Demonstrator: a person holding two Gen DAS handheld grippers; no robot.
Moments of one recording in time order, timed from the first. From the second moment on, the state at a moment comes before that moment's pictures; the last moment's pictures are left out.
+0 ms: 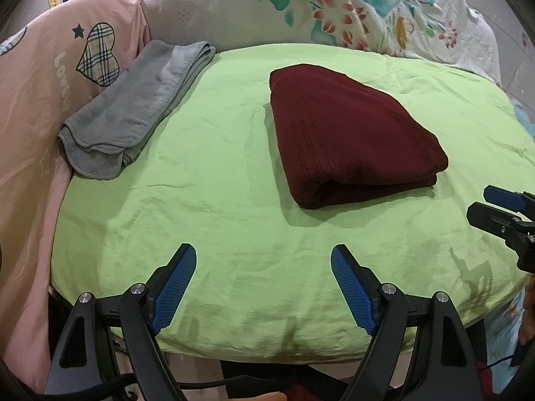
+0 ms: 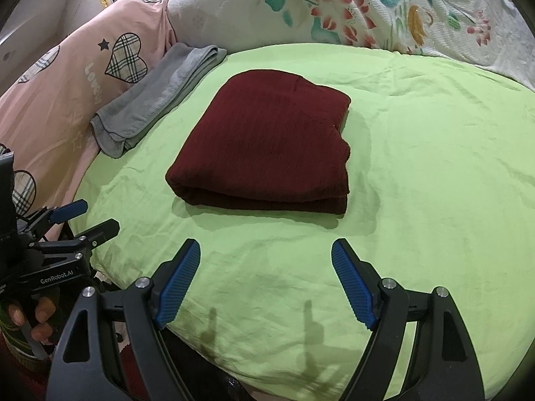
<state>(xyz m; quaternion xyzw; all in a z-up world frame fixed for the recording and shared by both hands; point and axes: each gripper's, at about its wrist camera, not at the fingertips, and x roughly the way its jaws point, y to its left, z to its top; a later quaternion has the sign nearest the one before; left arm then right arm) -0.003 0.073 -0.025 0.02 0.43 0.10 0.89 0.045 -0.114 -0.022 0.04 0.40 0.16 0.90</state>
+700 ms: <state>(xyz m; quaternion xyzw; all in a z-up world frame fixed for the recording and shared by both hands) 0.007 0.080 -0.034 0.01 0.45 0.10 0.89 0.048 -0.113 -0.030 0.05 0.41 0.16 0.89</state>
